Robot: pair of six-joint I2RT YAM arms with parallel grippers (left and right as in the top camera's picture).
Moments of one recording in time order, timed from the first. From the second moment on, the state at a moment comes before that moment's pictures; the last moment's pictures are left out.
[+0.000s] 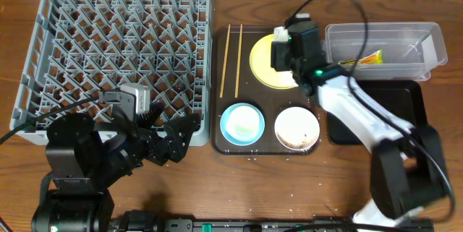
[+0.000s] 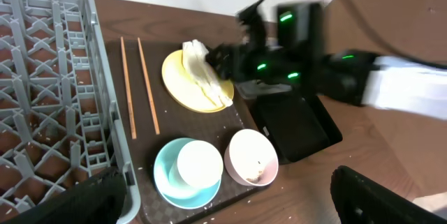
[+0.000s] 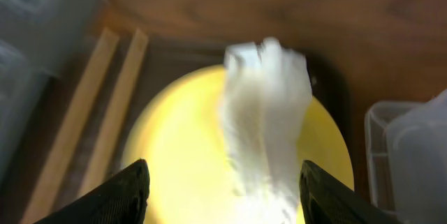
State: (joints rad) left arm -0.02 0.70 1.06 -0.86 0.64 -0.22; right arm 0.39 1.83 1.18 -0.10 0.15 0.26
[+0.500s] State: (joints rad) left arm -0.02 0.70 1.06 -0.86 0.64 -0.22; right arm 0.39 2.05 1.18 -0.01 0.22 0.23
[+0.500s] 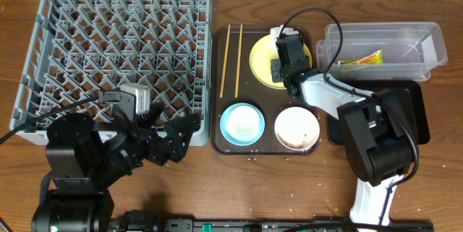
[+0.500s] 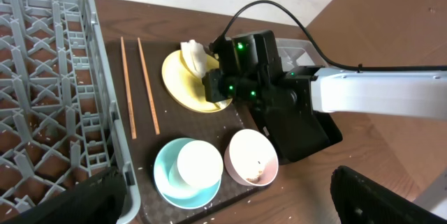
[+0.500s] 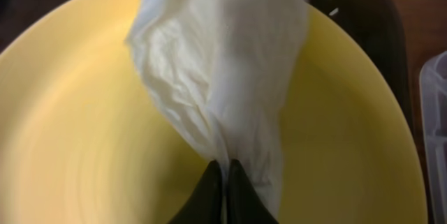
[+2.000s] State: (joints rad) left arm -0.02 0.70 1.06 -0.86 0.64 -0.22; right arm -0.04 1.57 1.18 -0.36 -0.13 0.72
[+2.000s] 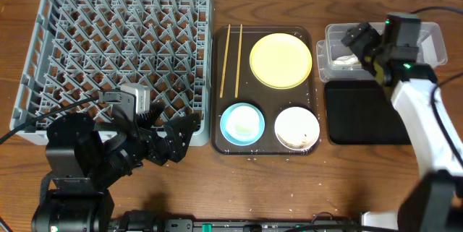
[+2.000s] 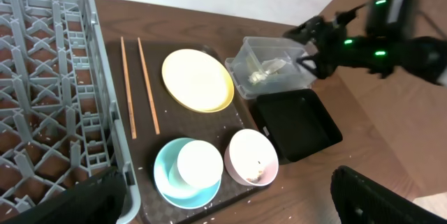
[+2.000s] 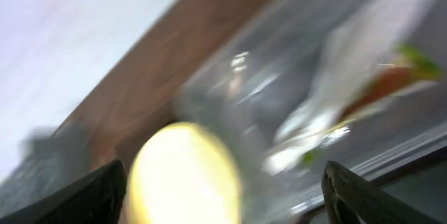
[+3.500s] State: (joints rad) left arm -0.02 0.77 1.06 -0.87 0.47 -0.45; right arm 0.57 1.51 1.18 -0.68 -0.15 0.23
